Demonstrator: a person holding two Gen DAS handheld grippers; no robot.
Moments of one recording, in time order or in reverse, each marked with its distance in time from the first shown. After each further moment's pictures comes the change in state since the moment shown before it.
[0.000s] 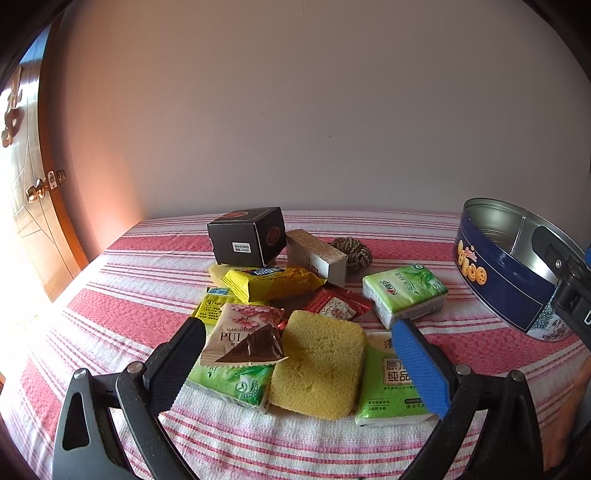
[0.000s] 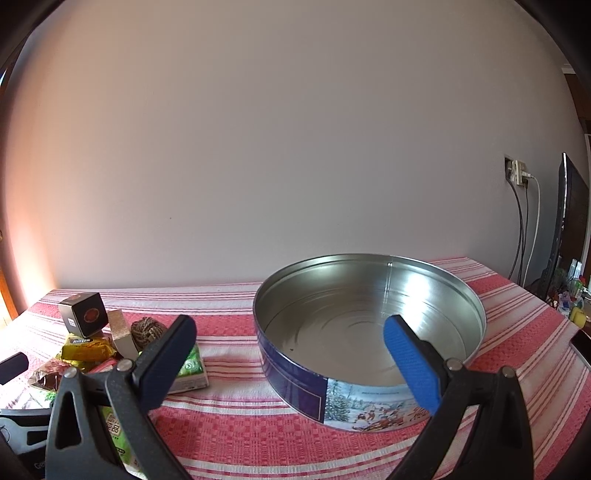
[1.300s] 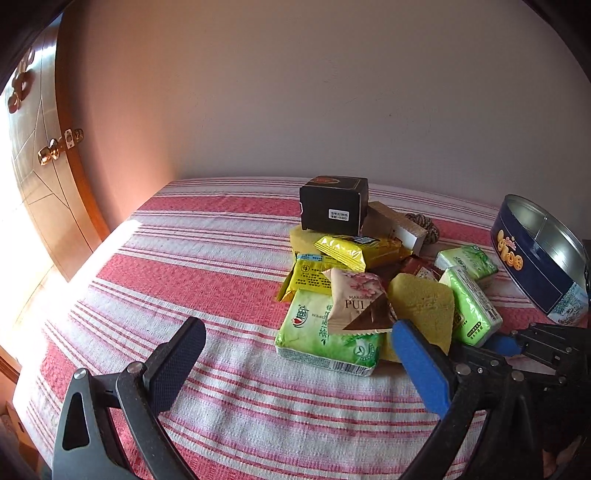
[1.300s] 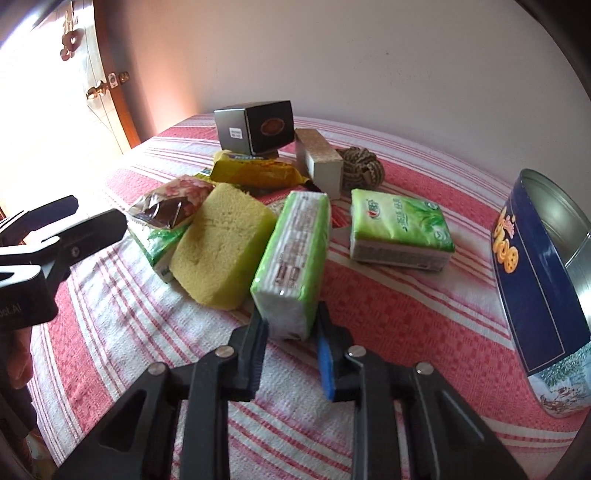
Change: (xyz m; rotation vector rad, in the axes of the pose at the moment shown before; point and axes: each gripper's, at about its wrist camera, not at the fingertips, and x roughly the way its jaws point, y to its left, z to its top) left arm -0.001 0.081 0.006 -0.049 0.133 0.004; right arm 0.039 0.115 -0.059 -0.350 0.576 0.584
